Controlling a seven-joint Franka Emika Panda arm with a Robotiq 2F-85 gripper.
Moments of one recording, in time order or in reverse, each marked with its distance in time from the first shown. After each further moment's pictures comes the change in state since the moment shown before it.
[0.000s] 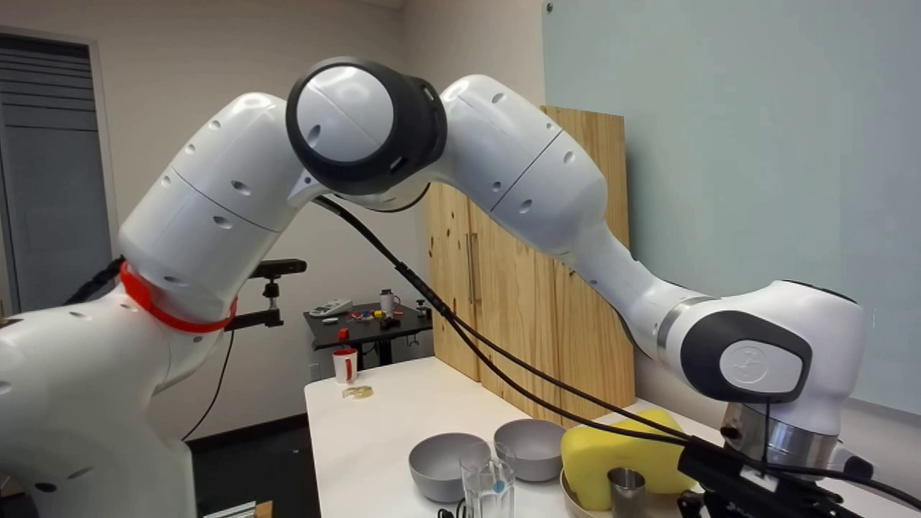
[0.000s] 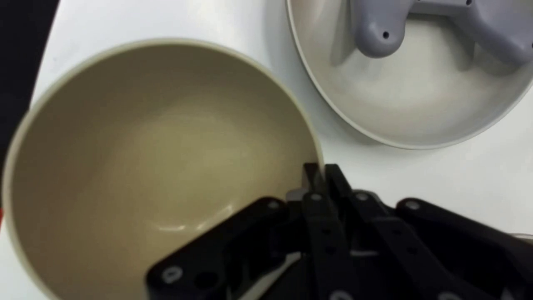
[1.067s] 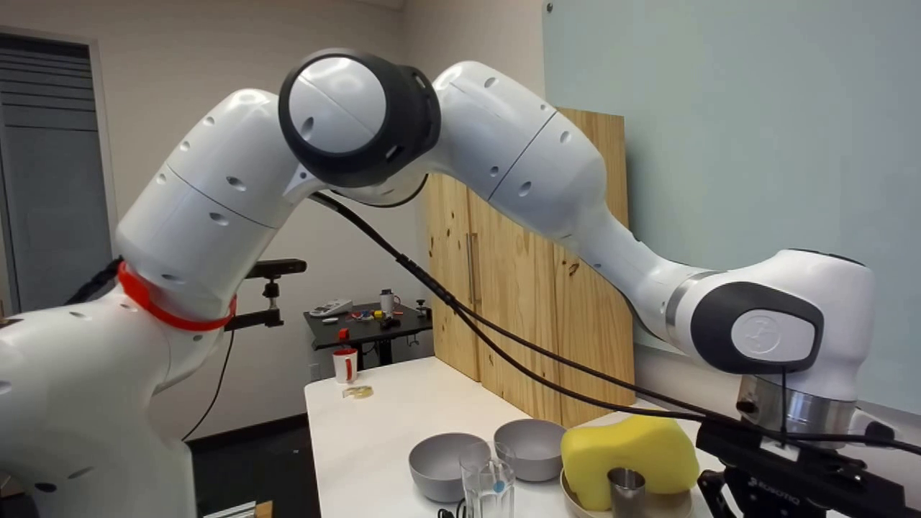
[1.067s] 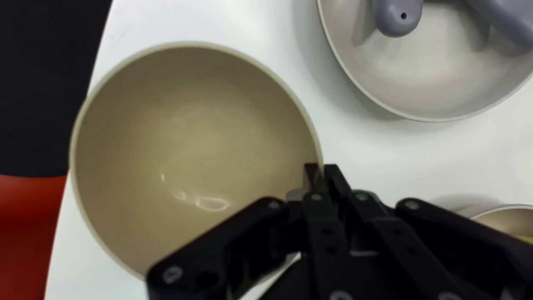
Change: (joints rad) arm 0.000 -0.023 -0.008 0.040 -0.011 0.002 0.000
